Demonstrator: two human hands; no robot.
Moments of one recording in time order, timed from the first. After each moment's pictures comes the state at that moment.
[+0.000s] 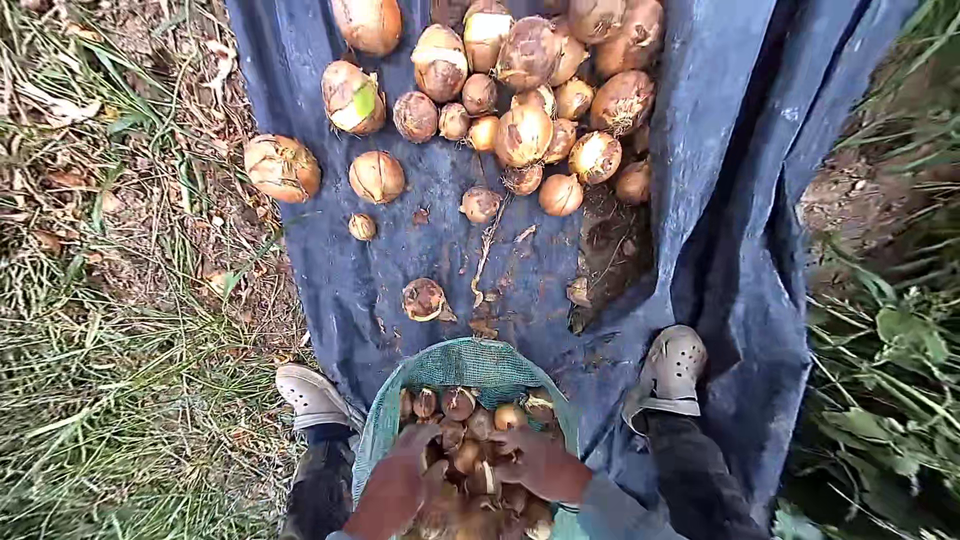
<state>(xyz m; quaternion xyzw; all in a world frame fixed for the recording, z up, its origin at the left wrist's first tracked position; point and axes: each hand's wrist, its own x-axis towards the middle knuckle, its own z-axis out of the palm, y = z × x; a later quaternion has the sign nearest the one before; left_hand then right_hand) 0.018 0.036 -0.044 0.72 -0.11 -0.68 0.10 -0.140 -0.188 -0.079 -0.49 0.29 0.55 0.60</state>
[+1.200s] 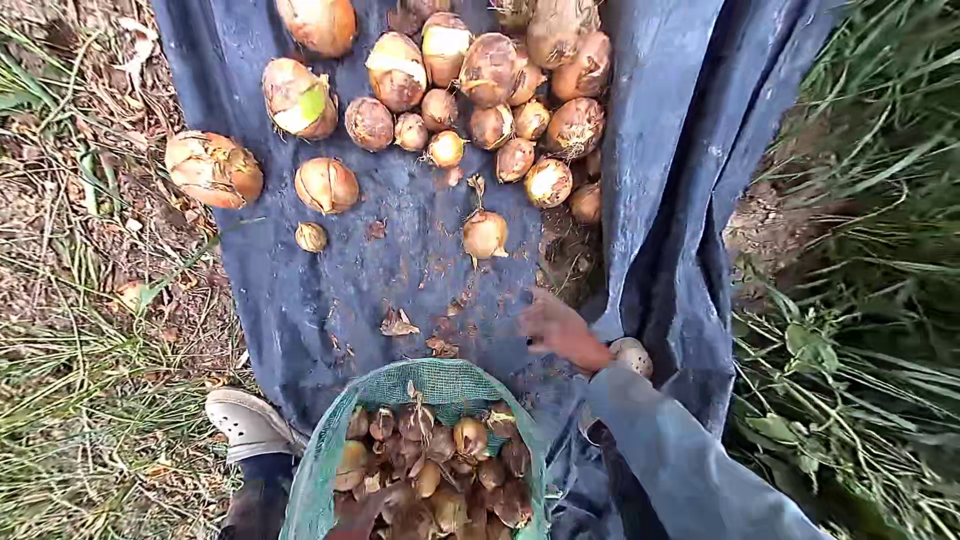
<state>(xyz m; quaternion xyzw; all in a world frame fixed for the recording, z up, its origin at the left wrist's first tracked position) -0.004 0.054 -0.033 0.61 -0.04 -0.79 0.10 -0.064 -0.358 -0.126 -0.53 0.49 0.35 0.60</state>
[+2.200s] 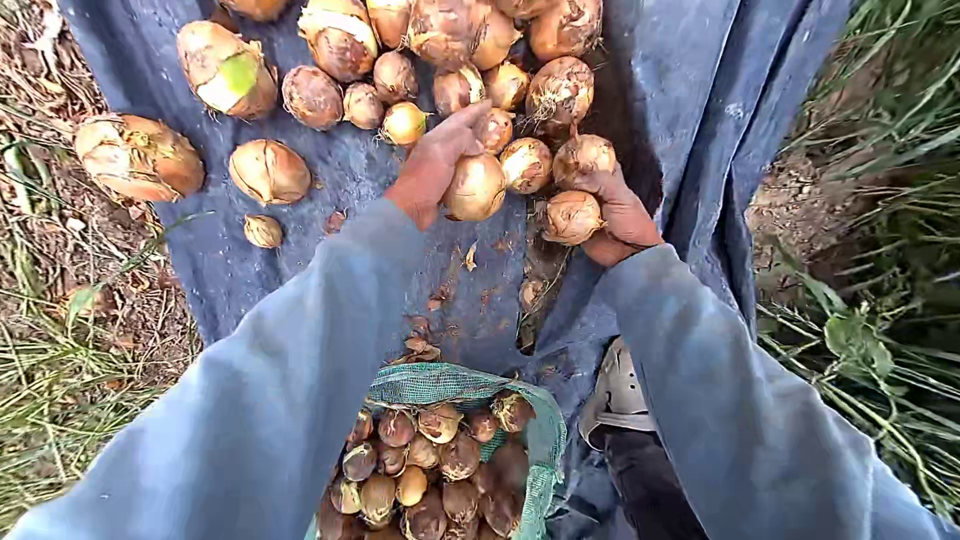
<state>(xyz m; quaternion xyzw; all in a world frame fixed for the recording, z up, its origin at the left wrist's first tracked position) 0.189 -0.312 -0.204 0.63 -0.10 -0.55 0.54 -0.014 -0.477 -0.208 -0.38 0.48 -0.05 0.79</state>
